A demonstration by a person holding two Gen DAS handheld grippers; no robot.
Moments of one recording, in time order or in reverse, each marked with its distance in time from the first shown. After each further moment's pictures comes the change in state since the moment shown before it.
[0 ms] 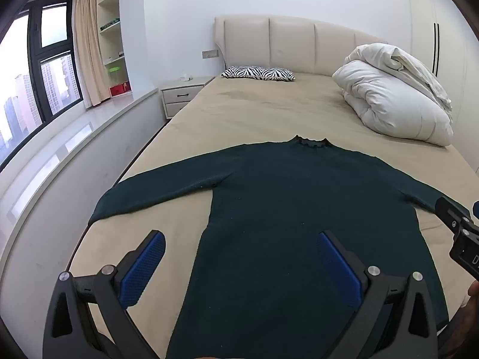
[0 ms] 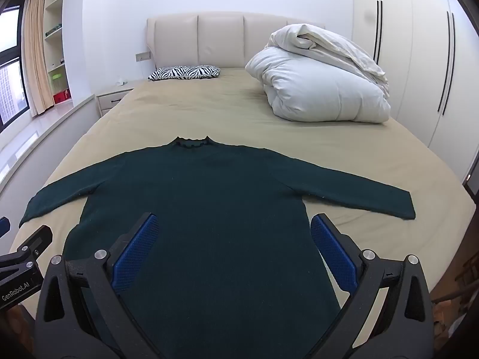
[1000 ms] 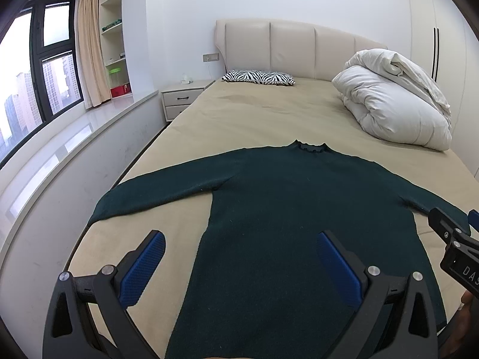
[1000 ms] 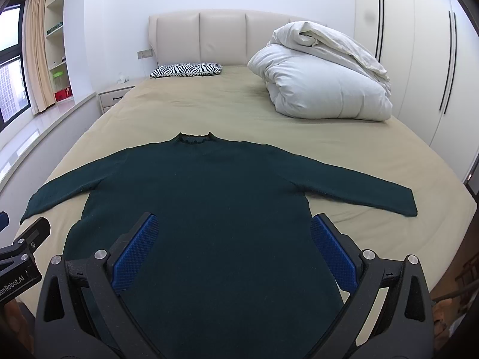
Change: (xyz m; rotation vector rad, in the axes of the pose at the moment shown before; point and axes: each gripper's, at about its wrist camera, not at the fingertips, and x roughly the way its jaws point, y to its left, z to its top) left arm -0.007 0.003 0.006 -0.003 -0.020 0.000; right arm 0.004 0.007 -0.001 -0.001 0.008 0.006
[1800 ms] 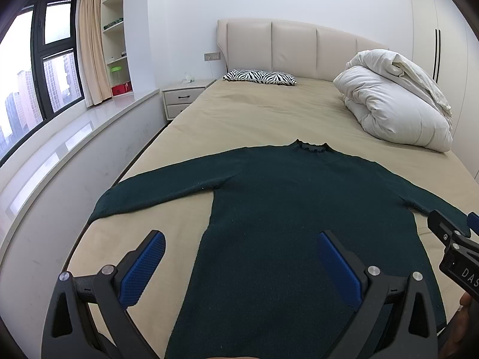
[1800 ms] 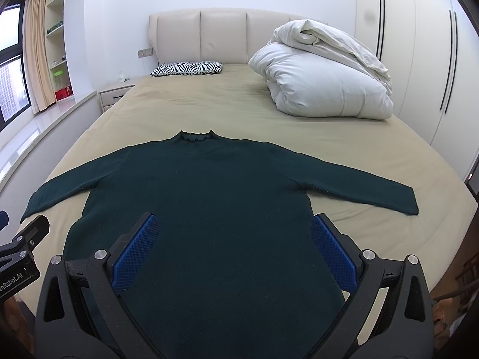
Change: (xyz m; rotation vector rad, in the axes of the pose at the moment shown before) left arm 0.001 0.002 -0.002 -0.004 -0.001 -0.001; right arm 0.003 0.003 -0.010 0.001 0.008 0.005
